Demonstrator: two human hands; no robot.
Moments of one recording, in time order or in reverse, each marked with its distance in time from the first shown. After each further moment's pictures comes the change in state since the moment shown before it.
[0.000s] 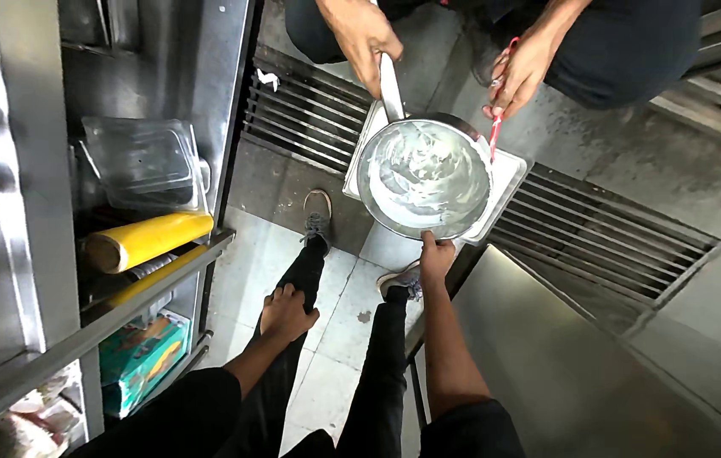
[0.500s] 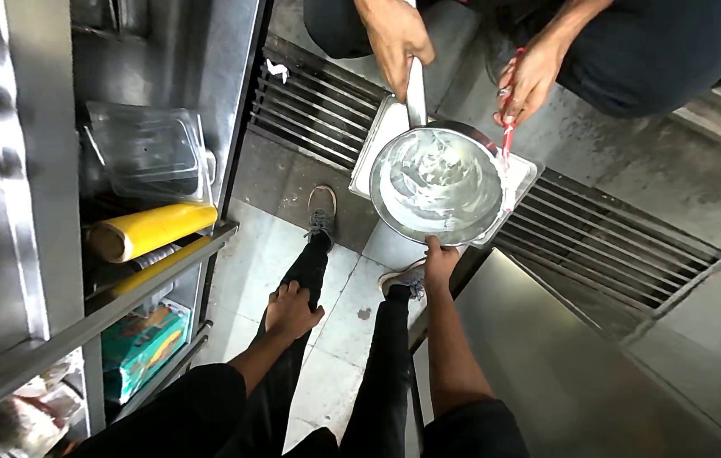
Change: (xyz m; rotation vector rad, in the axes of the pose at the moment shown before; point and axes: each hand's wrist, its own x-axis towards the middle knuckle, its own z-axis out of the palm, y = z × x) left_hand 0.002 -0.001 0.002 -0.037 -0.013 0.007; right_hand 0.000 0.014 0.005 0.058 -0.027 -0.010
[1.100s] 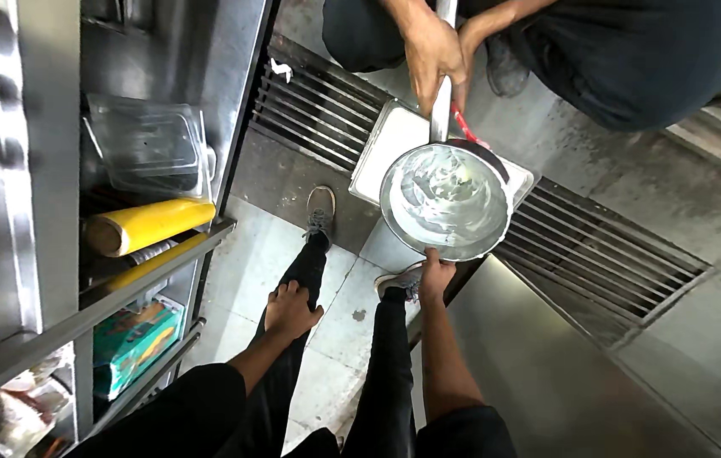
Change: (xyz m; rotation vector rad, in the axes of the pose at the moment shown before) left_hand -0.002 0.004 -0.001 -0.025 0.002 -0.014; right_hand -0.012 0.012 -0.003 0.061 0.091 0.036
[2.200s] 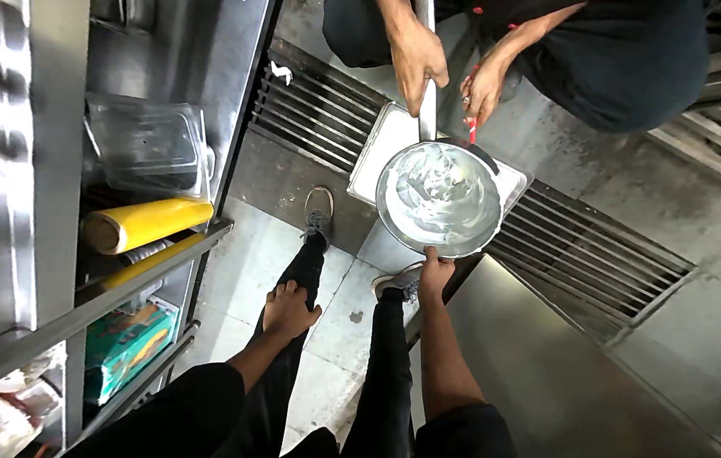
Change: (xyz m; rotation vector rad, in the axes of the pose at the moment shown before) left_hand -0.001 -0.005 0.009 -0.023 0.028 0.012; right_hand 0.001 0.000 -0.004 -0.092 0.009 -0.026
